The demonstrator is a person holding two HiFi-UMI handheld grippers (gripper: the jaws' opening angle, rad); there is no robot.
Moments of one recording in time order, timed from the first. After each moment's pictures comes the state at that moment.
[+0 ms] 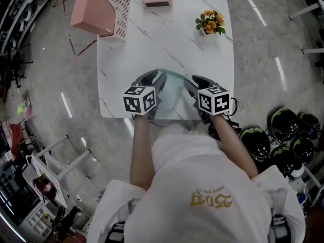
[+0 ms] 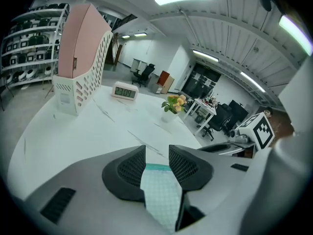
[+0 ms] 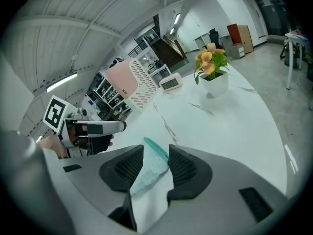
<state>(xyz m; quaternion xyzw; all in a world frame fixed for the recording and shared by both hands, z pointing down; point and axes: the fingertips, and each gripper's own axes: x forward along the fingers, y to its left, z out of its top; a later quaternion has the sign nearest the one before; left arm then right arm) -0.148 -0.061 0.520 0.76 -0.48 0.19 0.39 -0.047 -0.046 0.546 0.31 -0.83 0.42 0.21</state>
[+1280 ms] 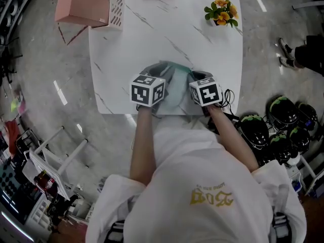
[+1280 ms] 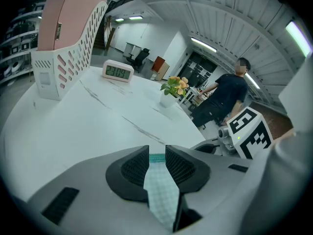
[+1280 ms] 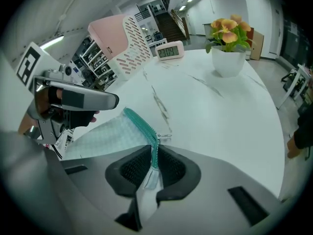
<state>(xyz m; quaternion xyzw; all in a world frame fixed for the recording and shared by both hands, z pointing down) -0.137 -0.069 0.571 0.77 -0.41 0.24 0.43 -0.062 -0.040 0.628 0.31 -0.78 0.37 0.40</state>
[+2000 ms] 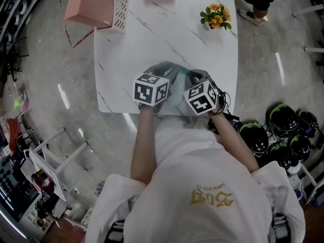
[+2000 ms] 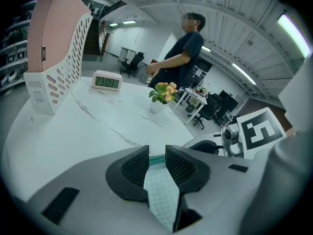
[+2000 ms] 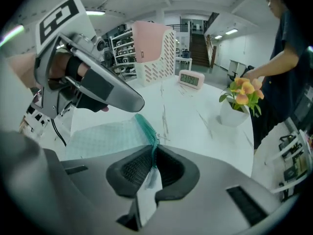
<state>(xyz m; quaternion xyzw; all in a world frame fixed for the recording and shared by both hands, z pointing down) -0.106 -0.072 0.537 0.78 -0.41 0.24 0.40 -0.061 -0.050 0.578 0.28 -0.84 0.17 0.43</state>
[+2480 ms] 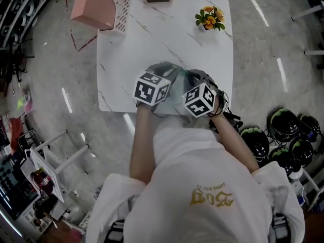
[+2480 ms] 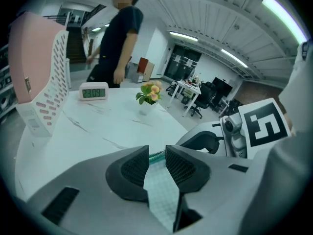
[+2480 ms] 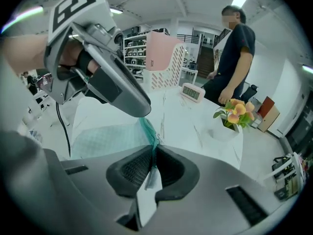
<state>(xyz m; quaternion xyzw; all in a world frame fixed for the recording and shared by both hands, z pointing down) -0.083 -0.062 0.514 0.81 -0.38 0.30 0.33 -0.050 -0.045 0.550 0.27 -0.86 0.08 0.42</state>
